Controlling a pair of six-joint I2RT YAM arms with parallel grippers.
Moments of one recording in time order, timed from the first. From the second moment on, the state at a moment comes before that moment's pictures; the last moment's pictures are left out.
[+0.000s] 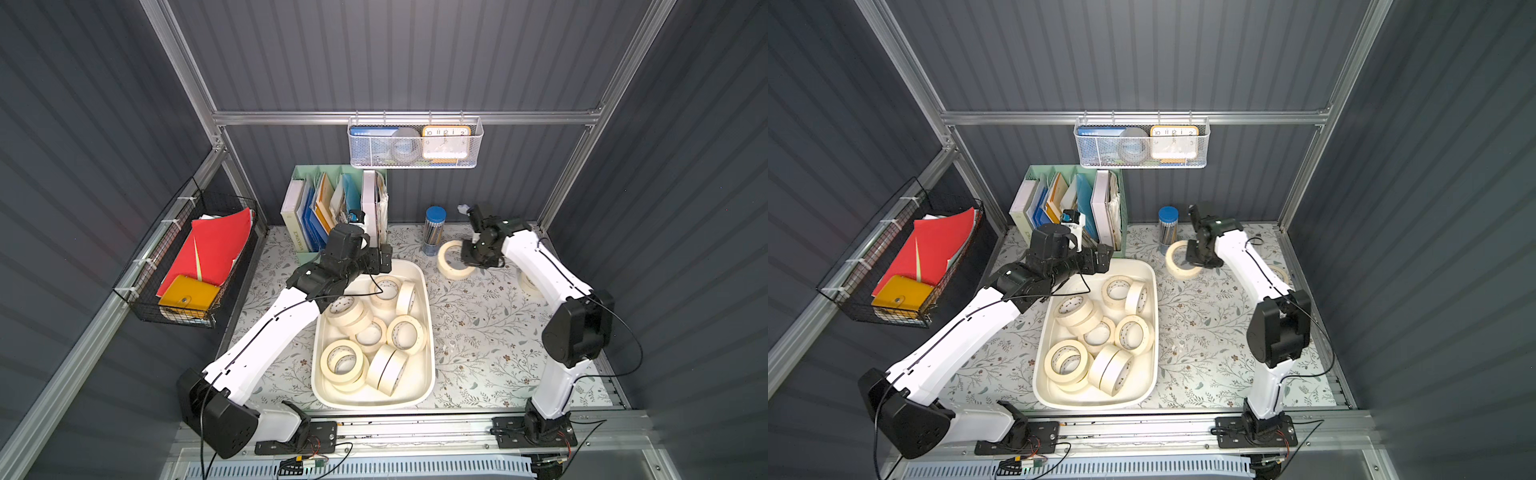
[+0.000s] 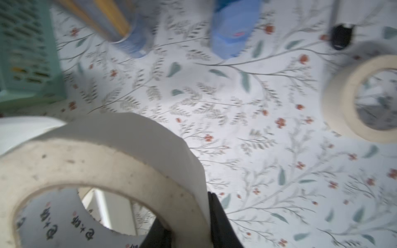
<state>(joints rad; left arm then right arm) -0.53 1.35 1.35 -0.51 -0.15 -0.32 0.24 1.84 1.76 -1.10 0.10 0.45</state>
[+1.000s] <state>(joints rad) -0.38 1.29 1.04 -0.55 -0.11 -0.42 -0.25 2.20 1.74 -1.06 -0.01 0.31</state>
